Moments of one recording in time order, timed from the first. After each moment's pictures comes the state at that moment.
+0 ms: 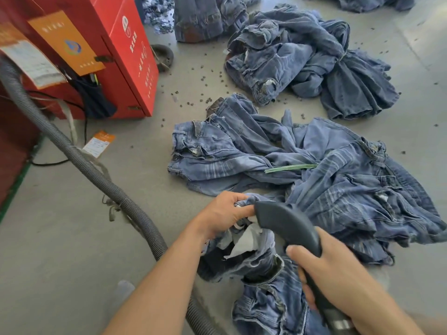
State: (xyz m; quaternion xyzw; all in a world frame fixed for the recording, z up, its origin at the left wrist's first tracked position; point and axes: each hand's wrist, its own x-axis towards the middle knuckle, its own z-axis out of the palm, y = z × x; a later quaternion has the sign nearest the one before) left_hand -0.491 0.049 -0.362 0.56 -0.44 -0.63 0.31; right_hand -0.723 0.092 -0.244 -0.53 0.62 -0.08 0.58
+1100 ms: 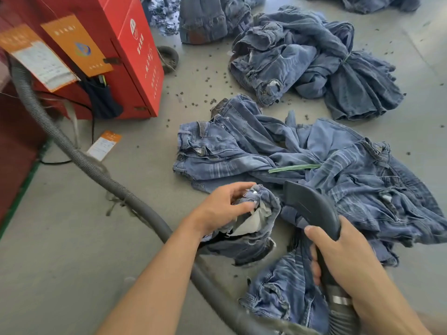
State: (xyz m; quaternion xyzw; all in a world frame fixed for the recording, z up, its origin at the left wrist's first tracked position) left_hand -0.475 0.055 -0.350 0.55 -0.46 -0.60 0.35; right_hand -0.727 0.087 -0.252 -0.48 0.69 -0.16 0.52
